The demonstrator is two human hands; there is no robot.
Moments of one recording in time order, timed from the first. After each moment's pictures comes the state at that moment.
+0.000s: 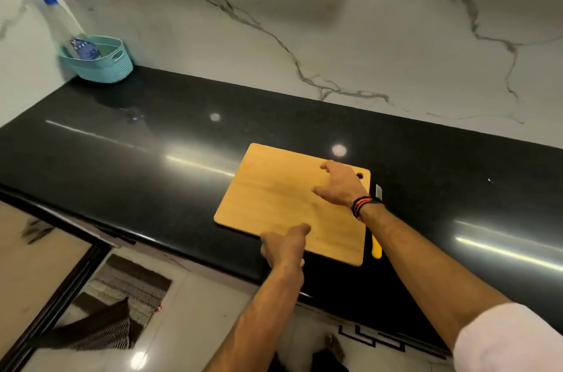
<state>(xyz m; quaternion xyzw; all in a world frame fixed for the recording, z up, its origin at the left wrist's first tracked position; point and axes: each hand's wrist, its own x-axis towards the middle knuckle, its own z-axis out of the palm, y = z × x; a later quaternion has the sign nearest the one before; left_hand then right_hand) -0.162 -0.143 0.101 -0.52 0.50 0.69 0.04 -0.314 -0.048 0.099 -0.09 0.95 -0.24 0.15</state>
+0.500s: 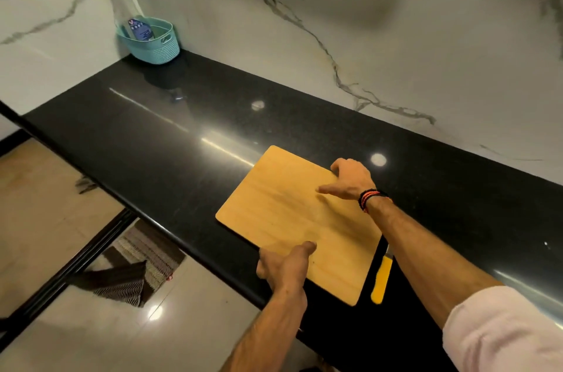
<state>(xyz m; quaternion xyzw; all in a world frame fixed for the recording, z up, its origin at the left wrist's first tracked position) -0.181 -0.109 0.100 -0.60 0.44 0.66 -0.08 -0.401 -0.065 0.086 -0.19 0.95 -0.14 0.20</state>
